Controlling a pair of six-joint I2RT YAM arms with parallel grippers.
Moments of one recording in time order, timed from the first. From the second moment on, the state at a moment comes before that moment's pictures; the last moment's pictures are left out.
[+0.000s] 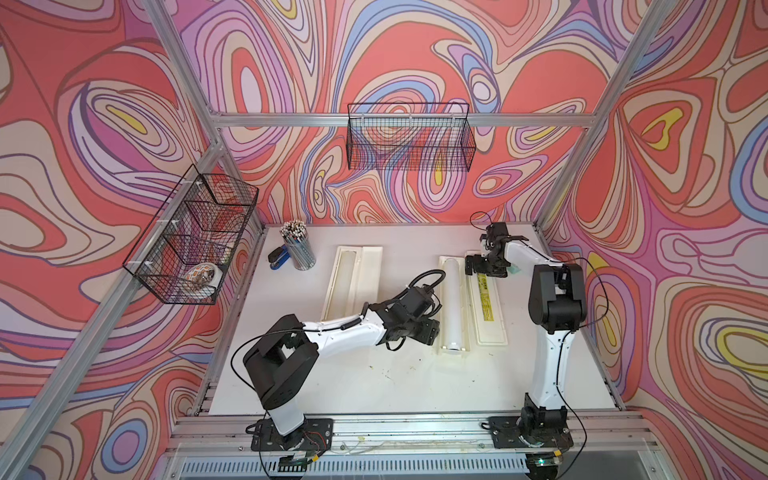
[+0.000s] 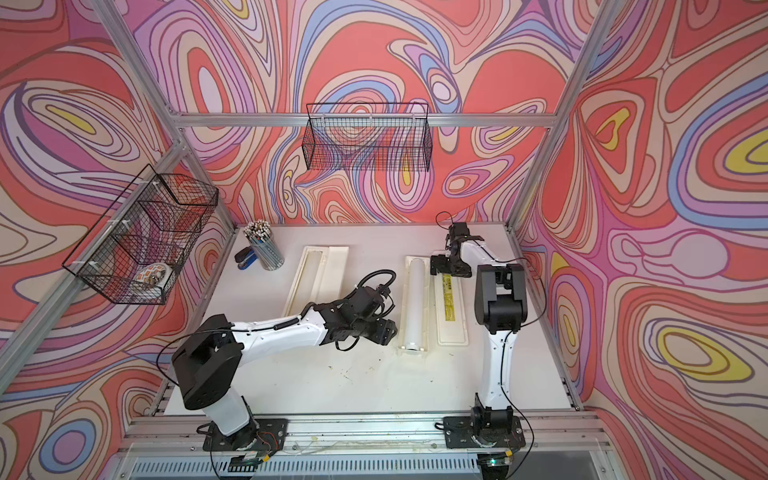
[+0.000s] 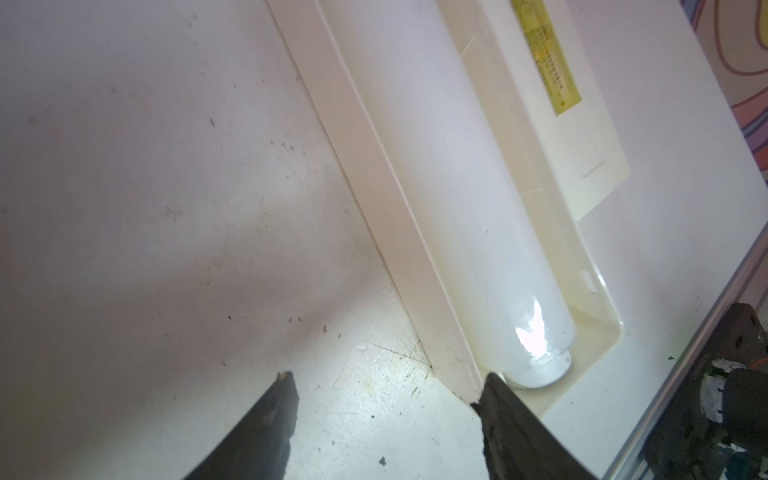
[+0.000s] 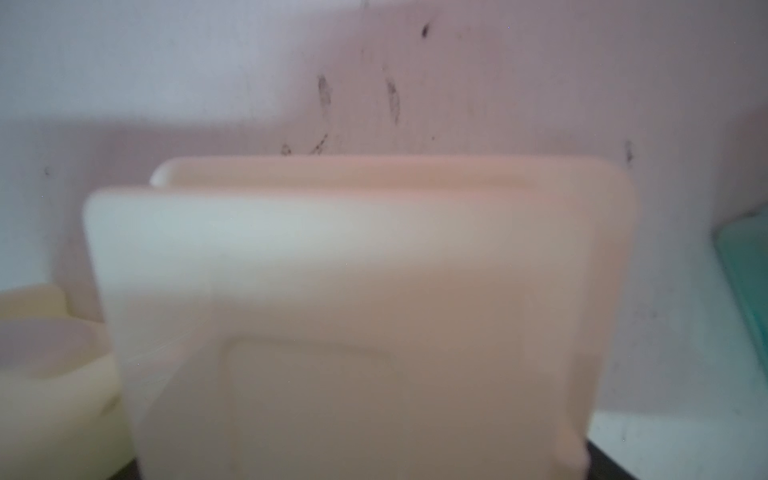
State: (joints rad) left arm -0.93 1.70 1.12 -0.29 0.04 -0.44; right arm 0.02 2.20 1.69 -0.72 -0.12 0.06
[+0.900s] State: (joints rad) left arm -0.80 1.84 1.22 -0.29 0.11 -0.46; right arm 0.01 2.02 1.67 -0.93 -0.17 0.10
